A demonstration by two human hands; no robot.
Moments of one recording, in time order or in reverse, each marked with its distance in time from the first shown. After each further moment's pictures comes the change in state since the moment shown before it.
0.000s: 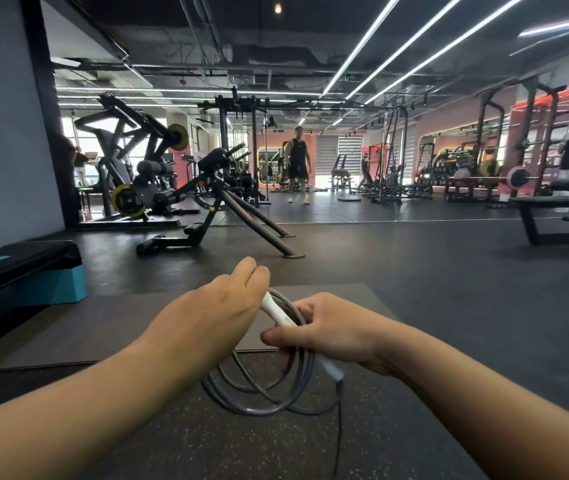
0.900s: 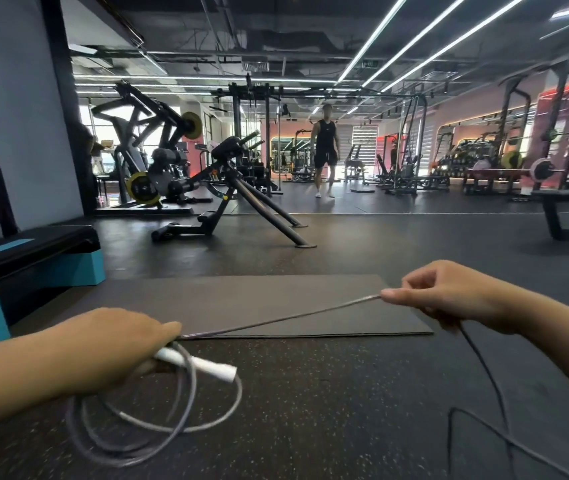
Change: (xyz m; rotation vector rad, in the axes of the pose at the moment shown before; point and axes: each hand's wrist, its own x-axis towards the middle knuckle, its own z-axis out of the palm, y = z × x) left_hand -0.075 -0.085 0.004 0.104 -0.831 -0.078; right_hand -0.038 0.053 -0.096 -0.173 0.164 0.185
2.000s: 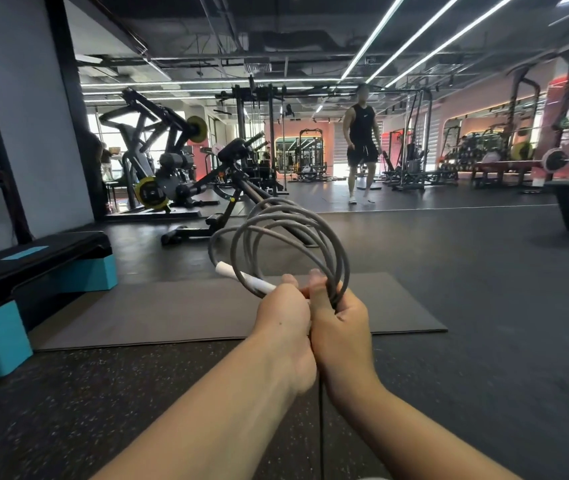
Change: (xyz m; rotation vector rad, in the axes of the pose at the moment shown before) left_hand 0.048 0.152 -0.089 -2.616 0.291 -0.482; right_hand 0.022 -0.083 0.176 0.864 0.604 -0.157
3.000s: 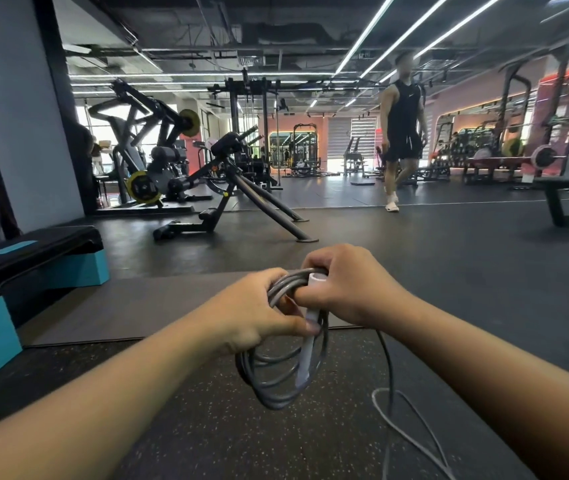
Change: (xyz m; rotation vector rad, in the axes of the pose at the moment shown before) left_hand 0.025 0.040 -0.058 1.235 -0.479 0.528; right_hand 0.042 -0.059 -0.033 -0.918 -0.473 -0.307
